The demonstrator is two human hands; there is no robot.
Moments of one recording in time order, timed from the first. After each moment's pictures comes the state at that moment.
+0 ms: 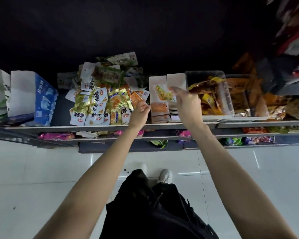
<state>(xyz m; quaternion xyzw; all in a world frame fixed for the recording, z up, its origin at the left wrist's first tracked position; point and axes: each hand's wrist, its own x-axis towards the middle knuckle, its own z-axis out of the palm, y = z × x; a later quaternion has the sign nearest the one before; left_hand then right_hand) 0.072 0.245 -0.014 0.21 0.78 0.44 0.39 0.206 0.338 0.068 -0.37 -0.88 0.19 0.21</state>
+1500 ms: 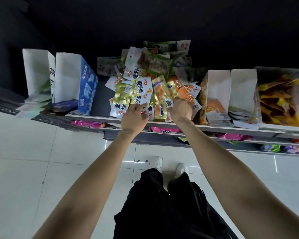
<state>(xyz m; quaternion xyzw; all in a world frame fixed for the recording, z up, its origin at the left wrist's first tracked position) -0.076 0.119 -0.071 0.37 0.90 0.13 0.20 0.027 0.261 -0.054 -0.48 -0.85 0.18 -0.09</state>
